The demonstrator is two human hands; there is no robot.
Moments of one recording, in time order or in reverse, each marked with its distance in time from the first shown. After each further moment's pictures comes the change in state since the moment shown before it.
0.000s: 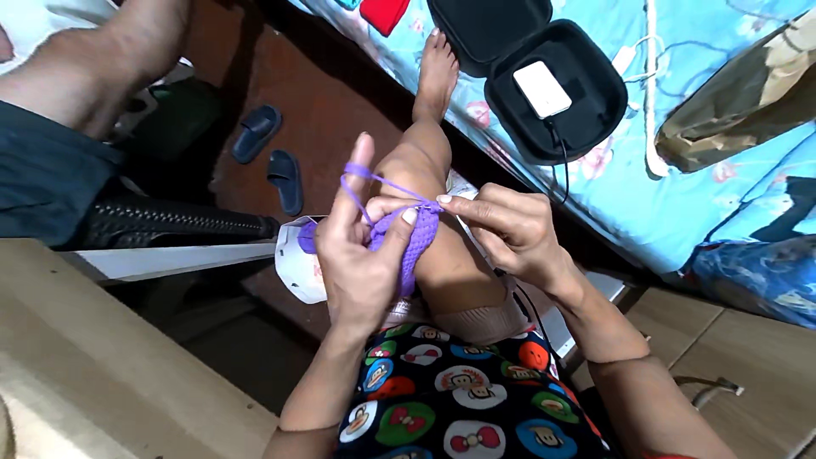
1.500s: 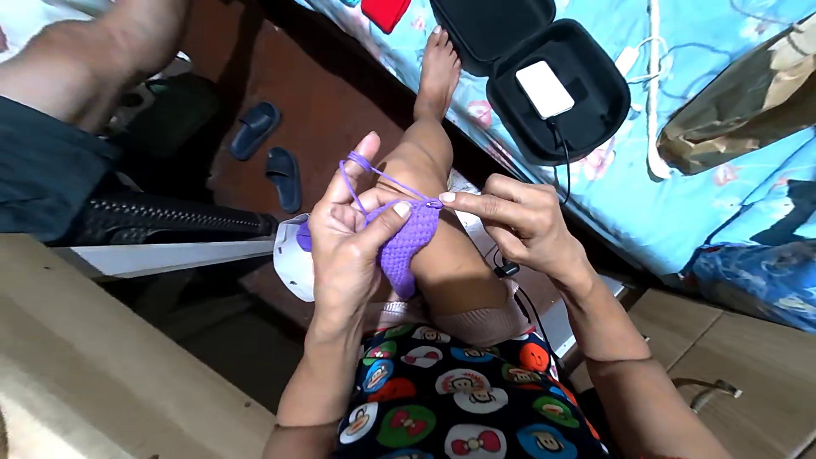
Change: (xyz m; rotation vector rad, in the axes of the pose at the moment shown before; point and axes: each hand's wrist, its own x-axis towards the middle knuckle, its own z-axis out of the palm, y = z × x) left_hand 0.013 0.006 -0.010 -0.346 -0.049 -0.257; right_hand 0.003 0.014 -0.012 -0.013 -0.101 -0.016
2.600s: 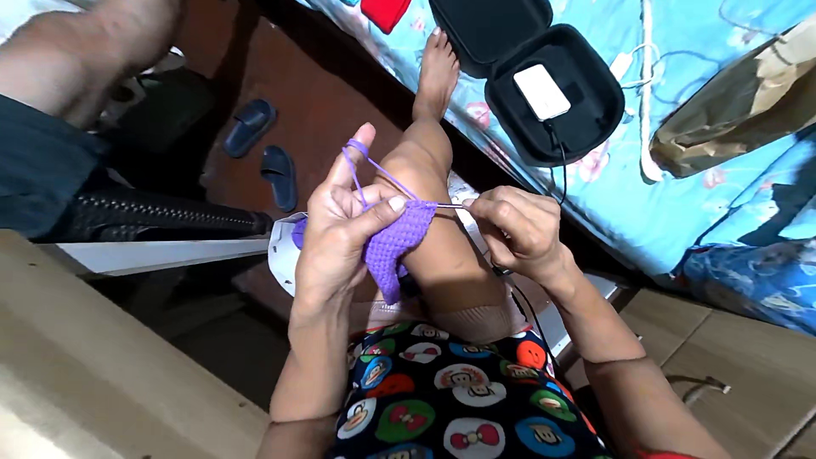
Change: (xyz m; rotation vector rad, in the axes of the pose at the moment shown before) left_hand 0.006 0.007 -0.019 -0.024 -0.146 -0.151; right_hand -0.008 -0.003 0.016 -0.184 0.174 -0.161
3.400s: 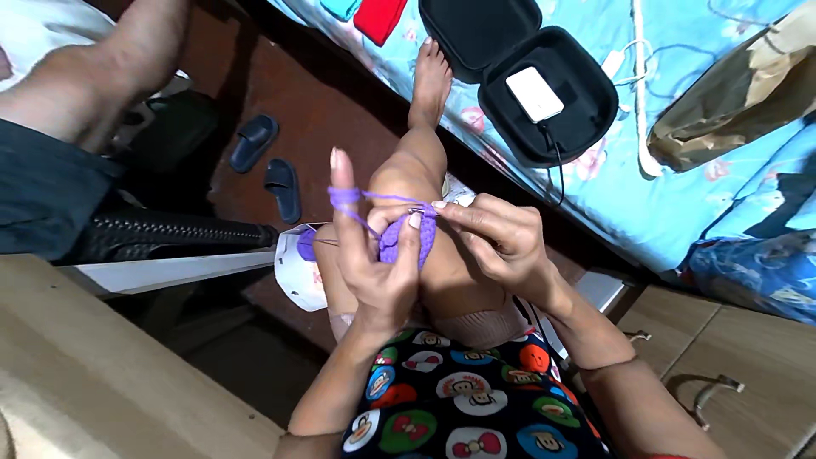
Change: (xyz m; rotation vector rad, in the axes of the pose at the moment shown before) left_hand -0.002 -0.039 0.039 0.480 0.291 0.593; right_hand 0.007 -0.021 0.004 0.212 -0.002 0.294
